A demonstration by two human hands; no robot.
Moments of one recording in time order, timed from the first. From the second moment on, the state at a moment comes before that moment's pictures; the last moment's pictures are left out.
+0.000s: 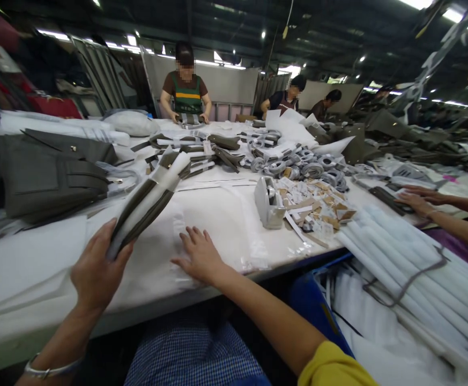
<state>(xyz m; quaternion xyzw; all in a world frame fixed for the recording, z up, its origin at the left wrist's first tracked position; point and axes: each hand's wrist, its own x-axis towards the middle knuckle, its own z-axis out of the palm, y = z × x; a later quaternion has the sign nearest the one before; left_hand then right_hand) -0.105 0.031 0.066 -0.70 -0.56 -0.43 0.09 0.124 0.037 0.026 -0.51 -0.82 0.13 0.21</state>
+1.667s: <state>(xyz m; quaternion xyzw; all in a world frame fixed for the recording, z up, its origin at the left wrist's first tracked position) -0.047 -0.002 0.008 -0.86 -0.37 -0.32 0.11 0.101 0.186 0.098 -0.43 -0.61 0.56 0.36</state>
